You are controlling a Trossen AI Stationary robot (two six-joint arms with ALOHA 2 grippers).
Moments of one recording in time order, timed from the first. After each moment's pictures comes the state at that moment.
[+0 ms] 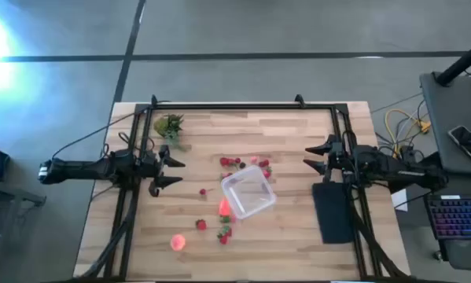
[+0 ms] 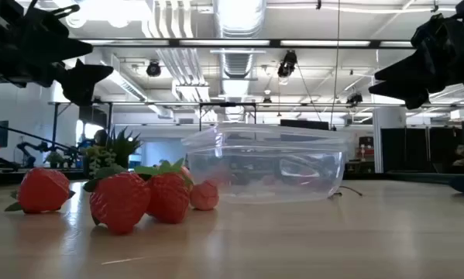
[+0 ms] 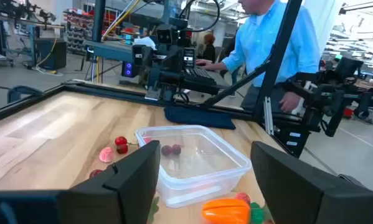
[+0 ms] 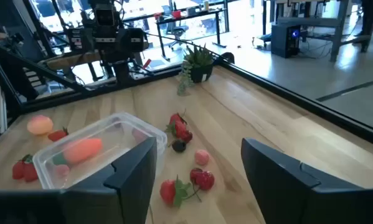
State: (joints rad) left arm 0.01 0.14 0.01 0.12 0.08 -0.20; right arm -0.08 0.03 0.12 -0.23 0.17 0.18
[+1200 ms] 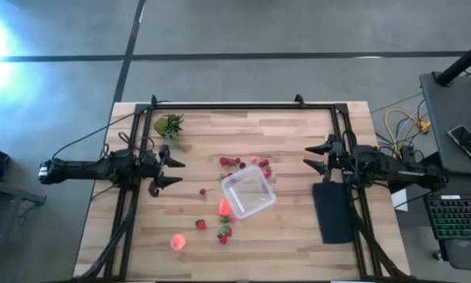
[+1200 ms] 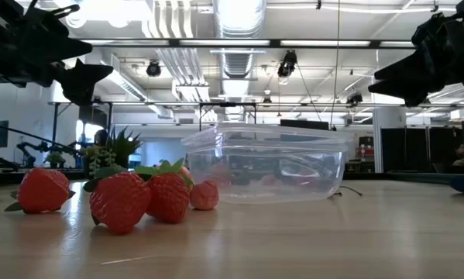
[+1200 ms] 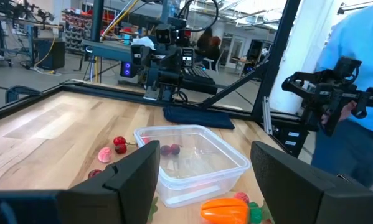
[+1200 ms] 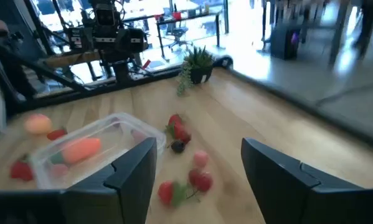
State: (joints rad) left arm 0.01 0.14 0.01 0.12 0.08 -0.20; right arm -0.08 0.03 0.12 -0.21 0.18 0.13
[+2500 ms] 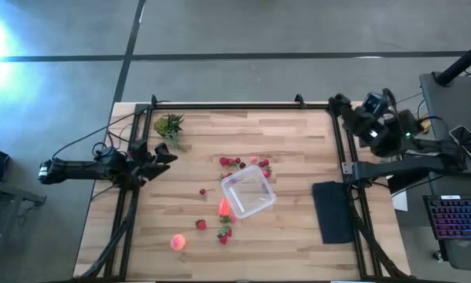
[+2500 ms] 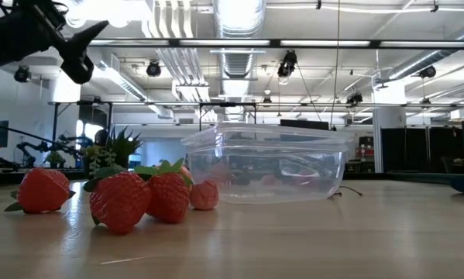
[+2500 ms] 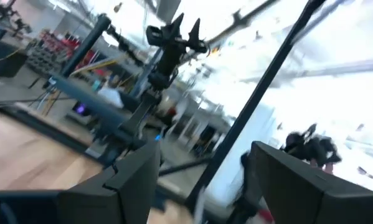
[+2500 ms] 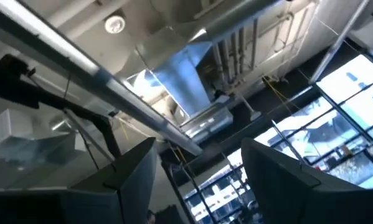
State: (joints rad) left arm 0.01 0.14 0.01 0.49 0.06 -0.66; right arm -0.08 0.71 0.78 0.66 0.01 0.62
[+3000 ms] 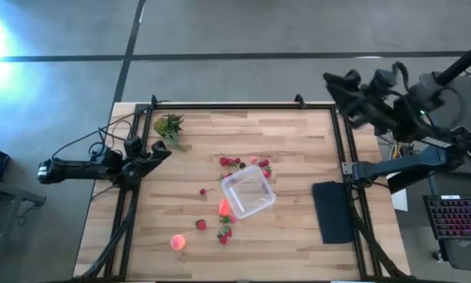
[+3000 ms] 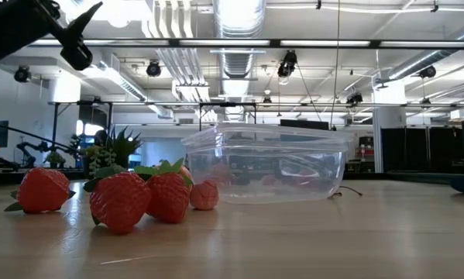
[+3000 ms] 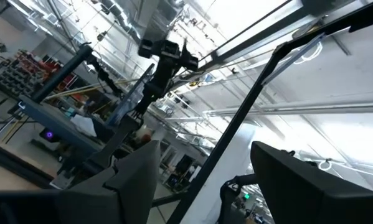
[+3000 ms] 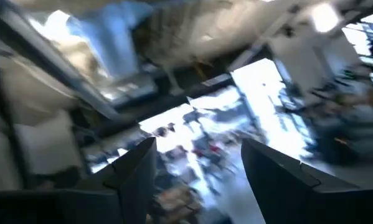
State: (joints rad) left arm 0.01 0.16 0.01 0.65 0.04 -0.72; right arm -0.08 0.90 1.28 0.05 0.23 0.34
